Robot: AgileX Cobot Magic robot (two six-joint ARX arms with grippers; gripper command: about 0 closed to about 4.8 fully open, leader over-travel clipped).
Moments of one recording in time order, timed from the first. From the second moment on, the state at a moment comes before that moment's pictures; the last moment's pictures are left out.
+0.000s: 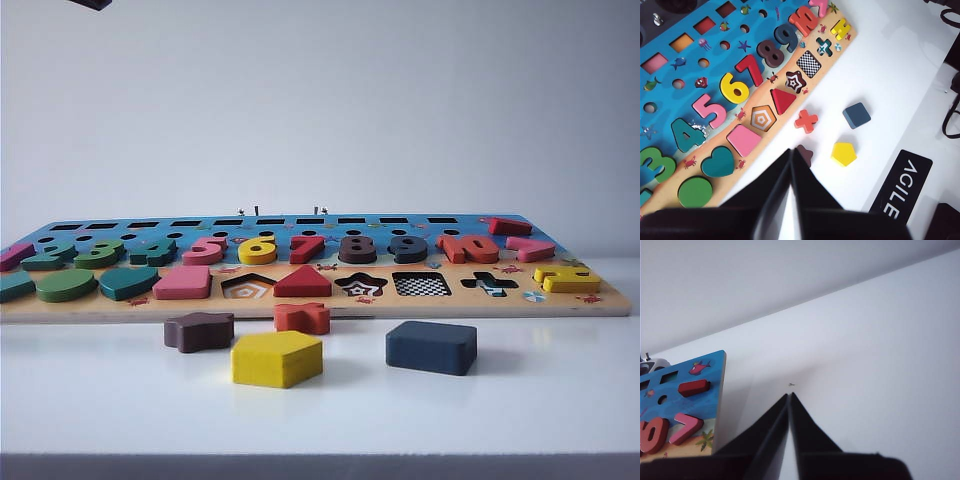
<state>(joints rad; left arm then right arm) -0.50 0.89 1.00 -0.90 0.47 0.19 -0.02 0.00 0.01 -0.08 -0.05 0.31</state>
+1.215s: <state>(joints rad) -0.50 0.92 1.00 -0.83 0.52 0.19 -0.02 0.04 0.50 -0.34 -0.44 0.39</state>
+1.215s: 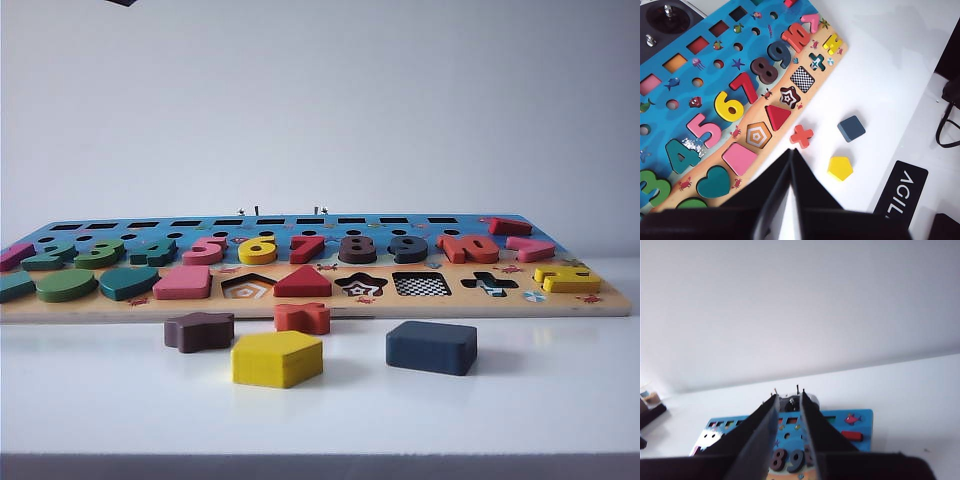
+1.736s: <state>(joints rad) -0.50 0.92 1.00 -0.83 0.57 0.19 -0.01 0.34 0.73 -0.66 -0.58 0.14</state>
